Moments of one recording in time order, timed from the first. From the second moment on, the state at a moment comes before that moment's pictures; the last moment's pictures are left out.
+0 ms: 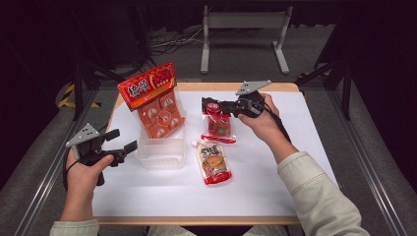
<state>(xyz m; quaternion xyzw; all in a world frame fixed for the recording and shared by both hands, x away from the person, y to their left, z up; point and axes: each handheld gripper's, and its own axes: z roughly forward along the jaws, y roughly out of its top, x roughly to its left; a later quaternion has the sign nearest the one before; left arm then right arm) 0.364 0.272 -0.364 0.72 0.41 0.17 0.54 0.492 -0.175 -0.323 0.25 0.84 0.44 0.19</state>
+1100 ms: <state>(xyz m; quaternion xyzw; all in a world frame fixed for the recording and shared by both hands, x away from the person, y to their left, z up) 0.364 0.271 -0.362 0.72 0.41 0.18 0.53 0.463 -0.127 -0.292 0.17 0.83 0.49 0.19</state>
